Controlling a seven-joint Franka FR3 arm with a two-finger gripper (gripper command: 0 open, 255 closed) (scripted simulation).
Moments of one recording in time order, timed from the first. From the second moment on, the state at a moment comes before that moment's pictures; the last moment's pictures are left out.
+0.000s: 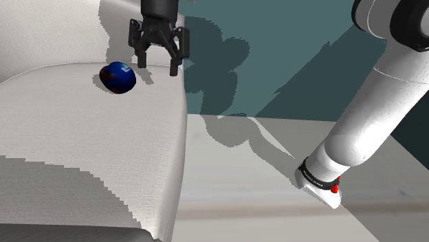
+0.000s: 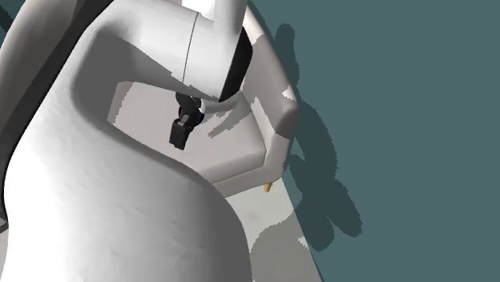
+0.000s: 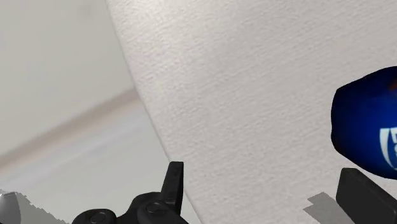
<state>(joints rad) -0.11 0.12 0.70 -1.55 0.27 1.63 1.82</state>
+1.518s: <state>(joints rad) -0.02 0.35 0.70 -1.43 0.21 1.99 2.09</state>
